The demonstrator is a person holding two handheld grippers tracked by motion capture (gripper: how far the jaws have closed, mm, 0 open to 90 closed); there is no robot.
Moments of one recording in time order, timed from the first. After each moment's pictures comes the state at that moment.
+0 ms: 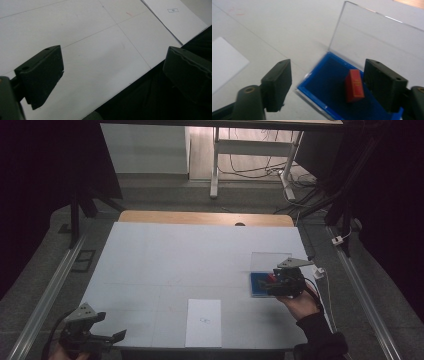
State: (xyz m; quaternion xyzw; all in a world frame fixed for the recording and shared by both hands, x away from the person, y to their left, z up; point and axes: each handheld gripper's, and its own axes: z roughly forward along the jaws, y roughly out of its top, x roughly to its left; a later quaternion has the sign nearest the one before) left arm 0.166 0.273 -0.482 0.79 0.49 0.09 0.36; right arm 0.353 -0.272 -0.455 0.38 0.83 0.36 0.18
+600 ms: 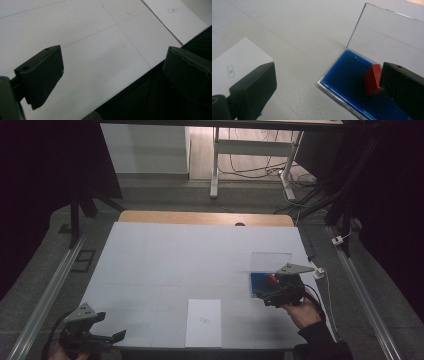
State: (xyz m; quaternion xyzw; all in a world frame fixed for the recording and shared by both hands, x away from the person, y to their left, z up) left arm 0.165 0.273 -0.482 0.79 0.49 0.09 0.36; right arm 0.326 -0.263 -0.446 0.37 0.83 0.38 0.16
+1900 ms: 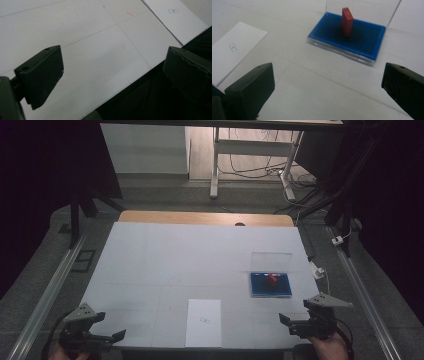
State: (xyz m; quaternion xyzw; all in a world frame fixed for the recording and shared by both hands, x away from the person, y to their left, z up) left arm 0.166 0.274 -0.482 0.79 0.49 0.08 0.36; right arm 0.245 -0.324 -0.452 0.46 0.79 0.38 0.18
